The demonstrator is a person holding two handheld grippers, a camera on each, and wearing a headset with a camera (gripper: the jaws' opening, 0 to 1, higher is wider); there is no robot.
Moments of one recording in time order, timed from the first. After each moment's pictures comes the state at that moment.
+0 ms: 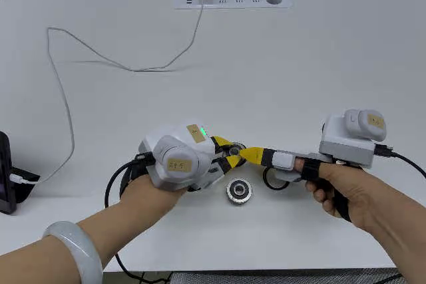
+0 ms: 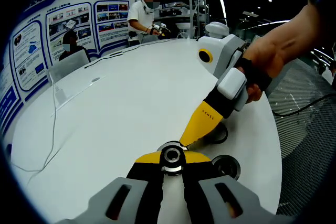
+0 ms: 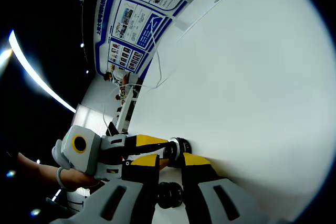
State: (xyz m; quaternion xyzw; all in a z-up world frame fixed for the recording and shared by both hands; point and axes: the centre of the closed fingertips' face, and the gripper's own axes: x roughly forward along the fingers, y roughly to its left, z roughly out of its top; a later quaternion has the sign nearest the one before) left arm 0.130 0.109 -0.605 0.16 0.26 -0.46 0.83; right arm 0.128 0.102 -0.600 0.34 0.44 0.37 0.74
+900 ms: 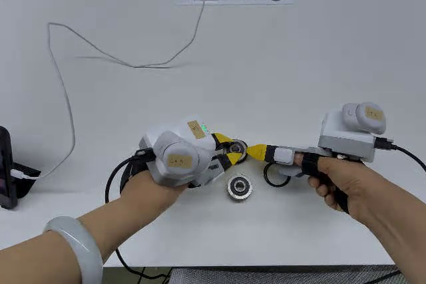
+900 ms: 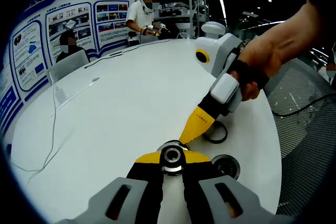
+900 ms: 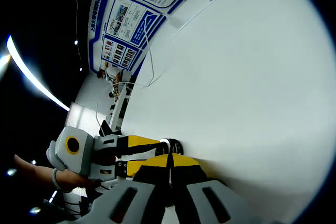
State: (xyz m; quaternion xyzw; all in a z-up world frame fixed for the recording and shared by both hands) left arm 0.128 0.109 -0.604 0.16 0.26 -0.46 0.83; right arm 0.128 0.096 -0.606 0.33 0.46 0.35 0.75
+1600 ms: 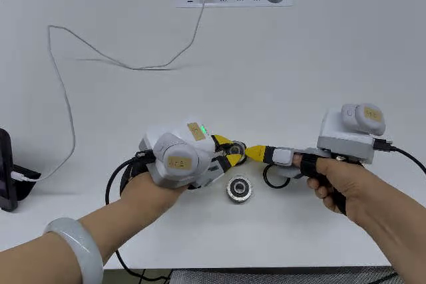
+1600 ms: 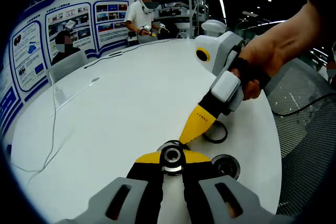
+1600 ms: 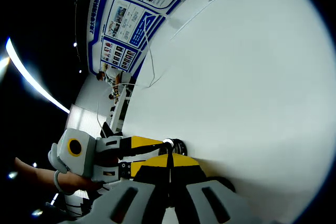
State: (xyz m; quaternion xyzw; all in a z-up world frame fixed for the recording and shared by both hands) left arm 0.129 0.109 -0.604 0.16 0.26 -0.46 0.83; right arm 0.126 0.098 -0.600 0.33 0.46 0.35 0.75
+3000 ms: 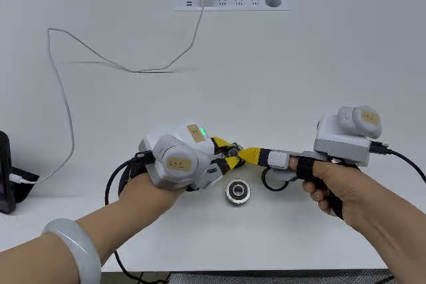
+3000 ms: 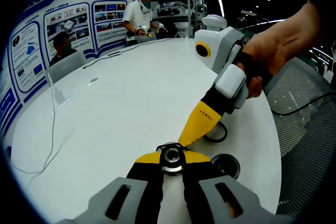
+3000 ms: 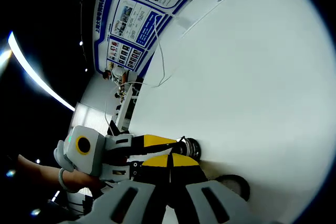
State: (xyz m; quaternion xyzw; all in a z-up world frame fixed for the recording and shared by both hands) left arm 0.129 0.109 -0.604 0.17 0.26 -0.47 0.83; right arm 0.119 0.109 -0.586 0.34 0.45 0.37 0.74
